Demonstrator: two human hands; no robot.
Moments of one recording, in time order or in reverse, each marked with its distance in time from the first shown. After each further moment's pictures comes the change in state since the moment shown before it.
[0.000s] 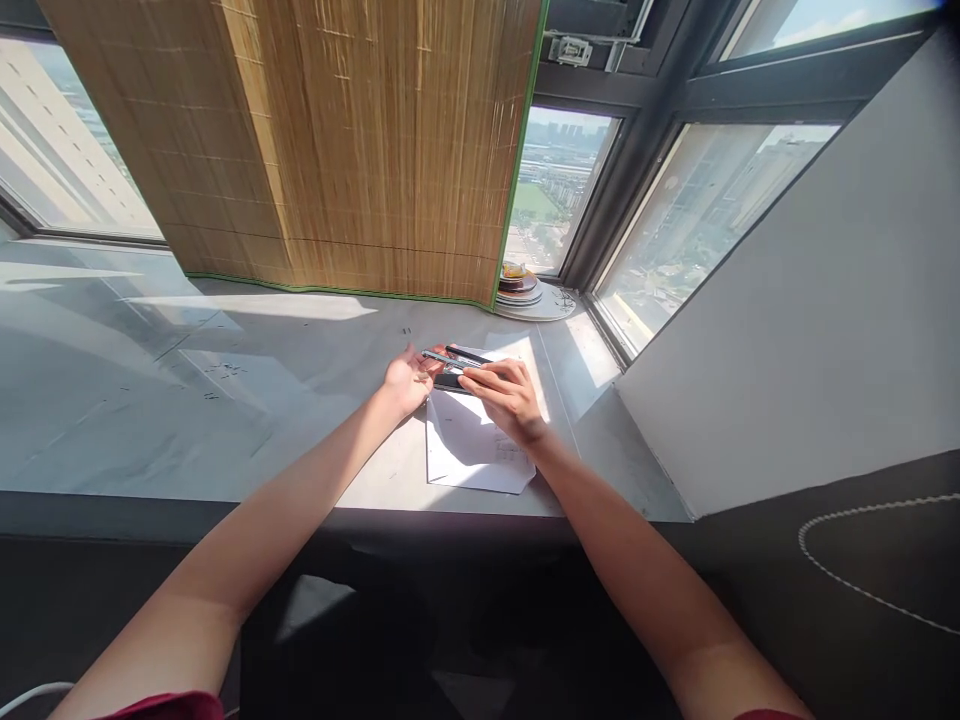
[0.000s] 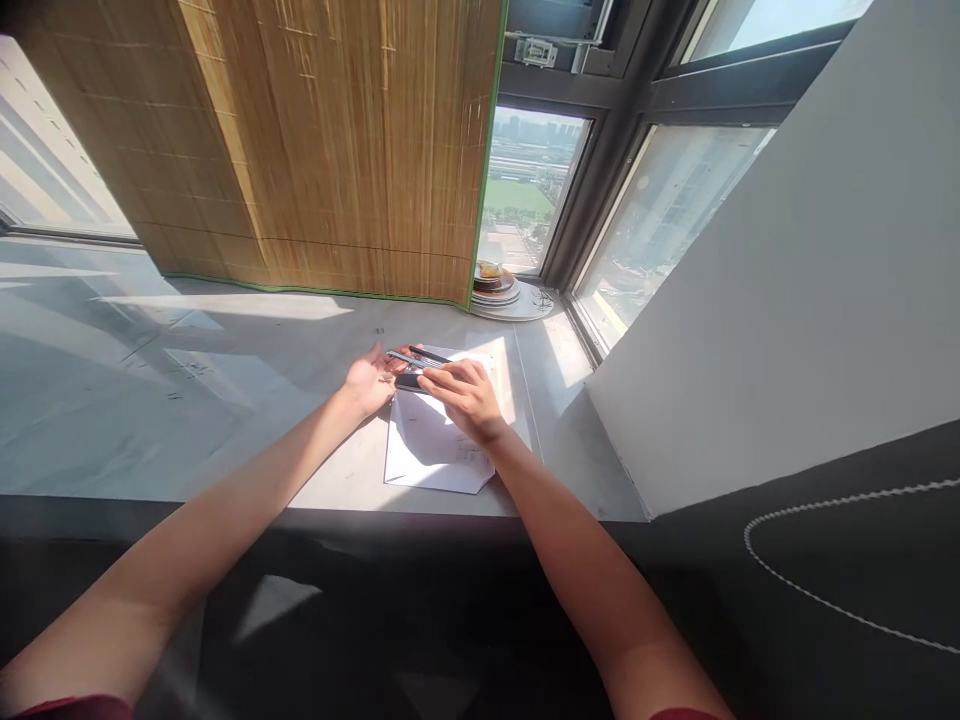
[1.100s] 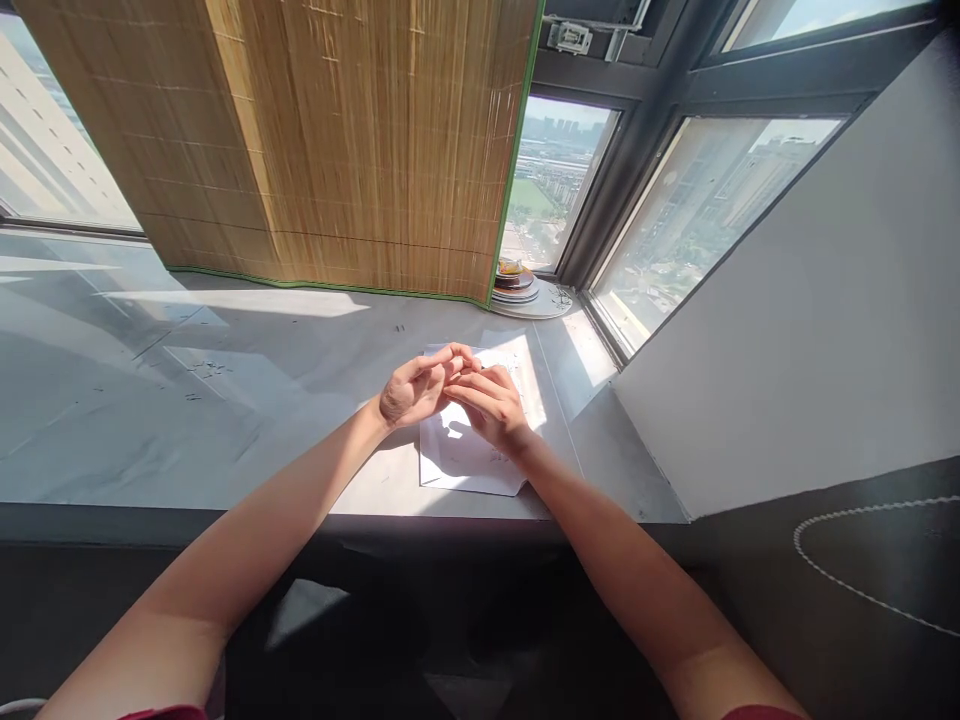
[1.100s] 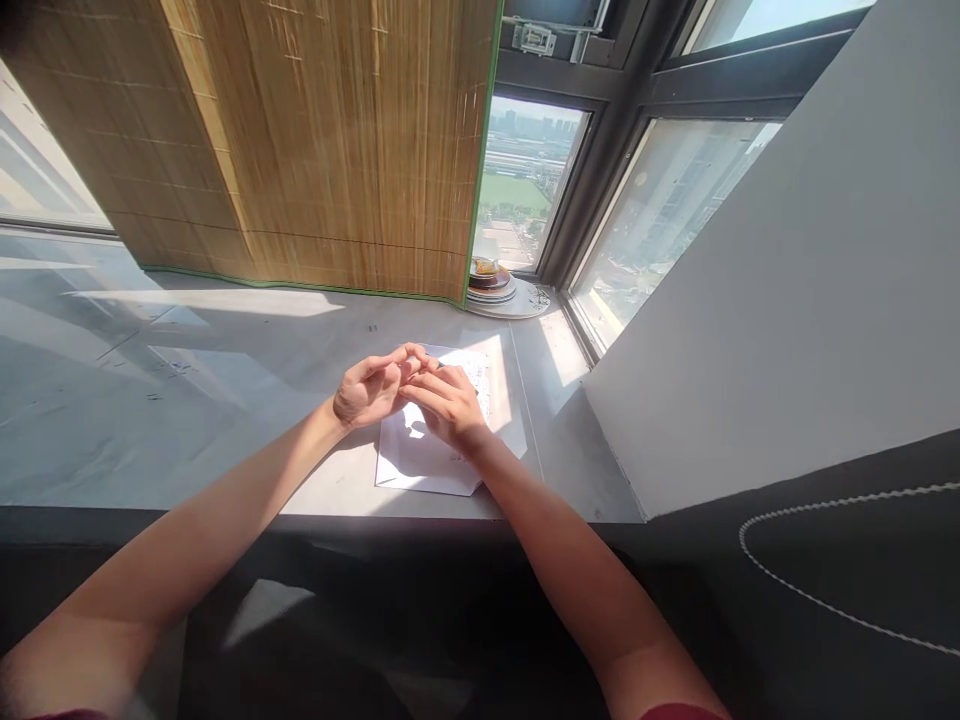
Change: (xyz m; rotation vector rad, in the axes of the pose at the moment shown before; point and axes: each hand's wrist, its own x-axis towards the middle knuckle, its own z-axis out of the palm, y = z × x) left_hand -0.059 0.007 0.027 0.153 -0.443 -0.148; right_hand 0.001 -0.027 0.004 -0.017 -0.086 0.052
